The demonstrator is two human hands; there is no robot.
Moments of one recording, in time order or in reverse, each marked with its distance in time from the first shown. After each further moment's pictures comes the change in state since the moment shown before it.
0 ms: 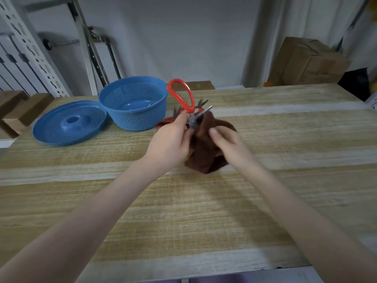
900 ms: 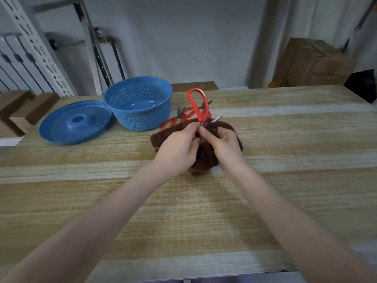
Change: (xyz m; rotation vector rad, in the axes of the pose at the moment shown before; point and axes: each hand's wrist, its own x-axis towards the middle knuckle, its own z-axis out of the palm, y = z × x) left_hand -0.006 -0.003 0.014 -0.077 -0.073 -0.010; right_hand 0.013 0.001 0.031 0.317 0.099 0.015
